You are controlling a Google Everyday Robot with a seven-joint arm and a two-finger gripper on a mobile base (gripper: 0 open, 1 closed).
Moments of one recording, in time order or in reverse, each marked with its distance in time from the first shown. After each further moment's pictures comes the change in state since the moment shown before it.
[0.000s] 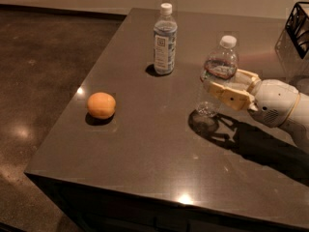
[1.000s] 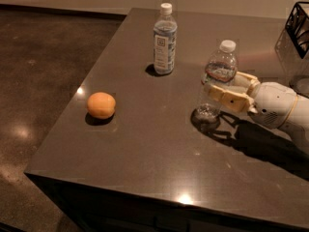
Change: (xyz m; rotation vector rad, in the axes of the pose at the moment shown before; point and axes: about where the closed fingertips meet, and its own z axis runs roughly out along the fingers) arm 0.013 -0.005 -0.002 -0.022 0.009 0.000
